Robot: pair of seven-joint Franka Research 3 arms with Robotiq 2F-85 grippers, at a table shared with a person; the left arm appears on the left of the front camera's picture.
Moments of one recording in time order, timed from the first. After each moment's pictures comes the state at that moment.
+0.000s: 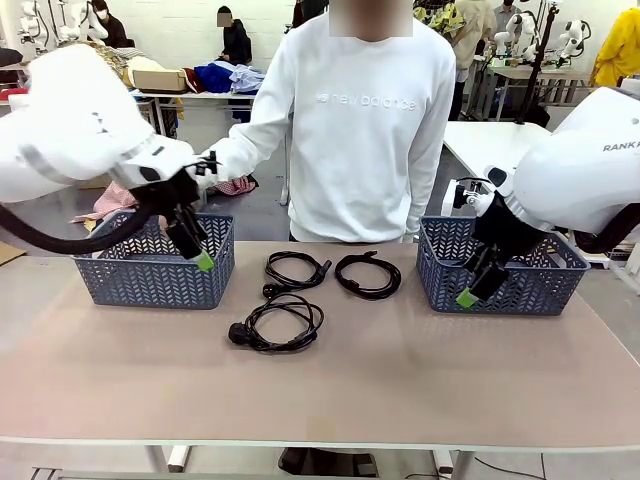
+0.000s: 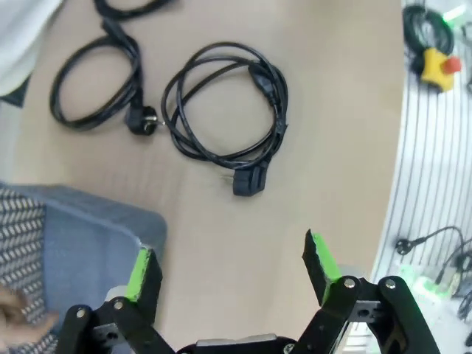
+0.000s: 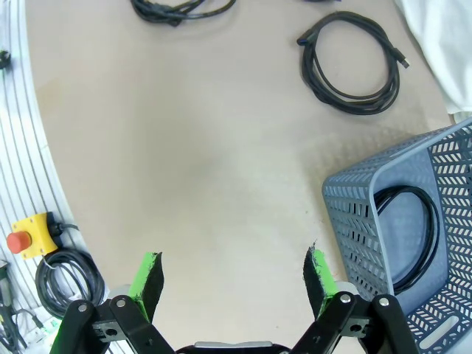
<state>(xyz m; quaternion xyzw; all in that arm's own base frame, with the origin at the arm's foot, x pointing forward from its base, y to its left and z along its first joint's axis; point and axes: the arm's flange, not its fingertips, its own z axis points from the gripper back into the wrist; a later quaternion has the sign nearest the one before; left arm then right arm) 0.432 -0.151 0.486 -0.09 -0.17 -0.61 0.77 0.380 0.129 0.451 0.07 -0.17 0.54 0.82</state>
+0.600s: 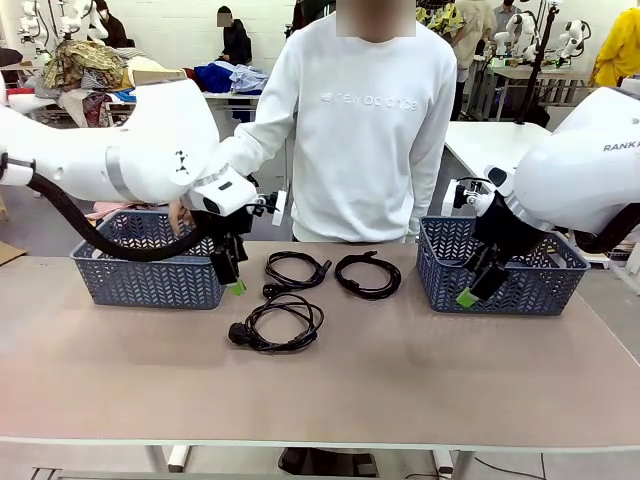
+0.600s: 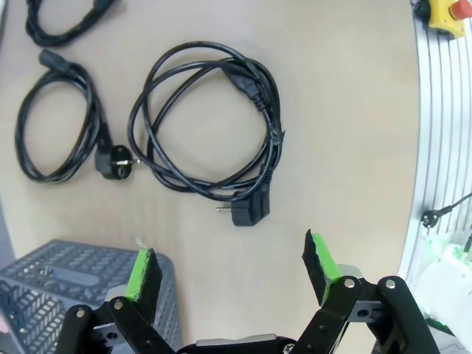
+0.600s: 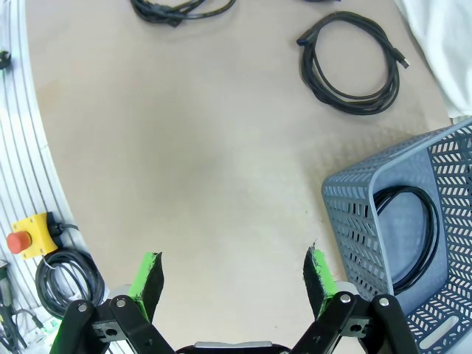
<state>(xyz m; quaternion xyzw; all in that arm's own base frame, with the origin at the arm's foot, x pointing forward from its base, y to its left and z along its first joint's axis) 0.439 -0.221 0.444 -0.03 -0.11 -0.69 0.71 0.380 0.128 0.451 0.07 -0.17 0.54 0.82</state>
